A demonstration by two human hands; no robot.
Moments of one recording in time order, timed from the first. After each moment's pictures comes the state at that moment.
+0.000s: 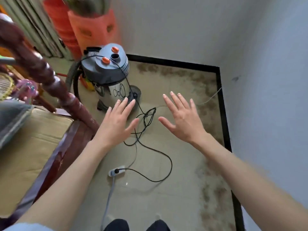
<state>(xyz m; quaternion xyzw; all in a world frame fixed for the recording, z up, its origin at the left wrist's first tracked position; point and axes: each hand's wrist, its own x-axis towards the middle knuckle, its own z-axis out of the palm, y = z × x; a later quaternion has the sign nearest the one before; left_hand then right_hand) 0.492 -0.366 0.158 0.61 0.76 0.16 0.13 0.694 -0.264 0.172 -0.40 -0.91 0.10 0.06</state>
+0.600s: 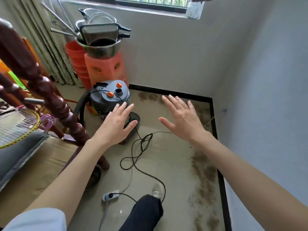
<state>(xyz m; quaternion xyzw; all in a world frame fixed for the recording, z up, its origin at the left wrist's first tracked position) 0.506 -0.327 0.293 0.60 0.77 0.18 0.11 0.715 -0.213 0.320 -0.37 -0.92 0.06 0.08</state>
